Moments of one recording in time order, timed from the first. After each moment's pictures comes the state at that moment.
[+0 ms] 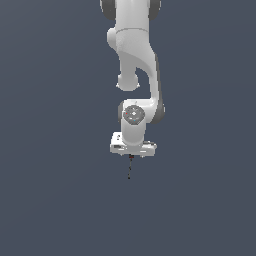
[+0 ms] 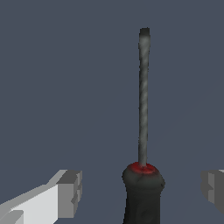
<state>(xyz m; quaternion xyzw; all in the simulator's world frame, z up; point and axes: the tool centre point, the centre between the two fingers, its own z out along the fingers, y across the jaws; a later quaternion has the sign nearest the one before) 0.012 0.019 0.027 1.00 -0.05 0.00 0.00</state>
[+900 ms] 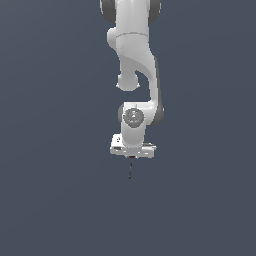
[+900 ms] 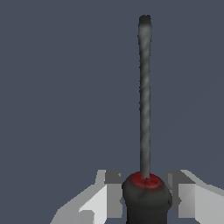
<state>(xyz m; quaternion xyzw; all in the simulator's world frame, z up) 0.013 0.019 0.015 1.00 -0.05 0.00 0.00</state>
